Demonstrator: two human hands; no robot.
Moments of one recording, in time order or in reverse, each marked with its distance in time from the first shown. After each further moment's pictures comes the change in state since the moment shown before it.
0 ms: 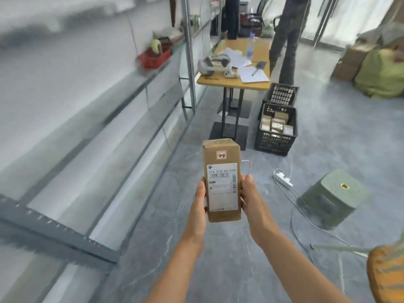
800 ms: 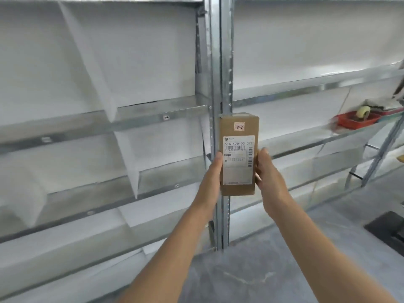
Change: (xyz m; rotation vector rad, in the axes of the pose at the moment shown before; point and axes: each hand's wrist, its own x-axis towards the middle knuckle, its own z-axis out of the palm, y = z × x) left_hand -0.348 0.155 -0.219 -0.013 0.733 0.356; right_hand -0.277 -0.126 0.297 -0.100 -0.797 -0.273
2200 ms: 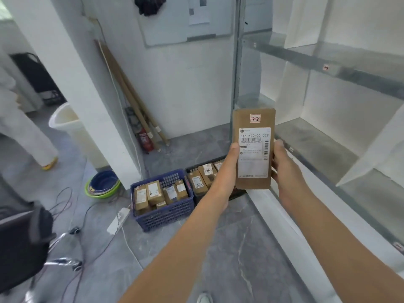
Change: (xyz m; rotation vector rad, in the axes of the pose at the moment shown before) left_hand -0.326 -0.051 -0.506 -0.233 1.665 -0.166; right_hand -0.245 0.118 0.657 -0.228 -1.563 0.194
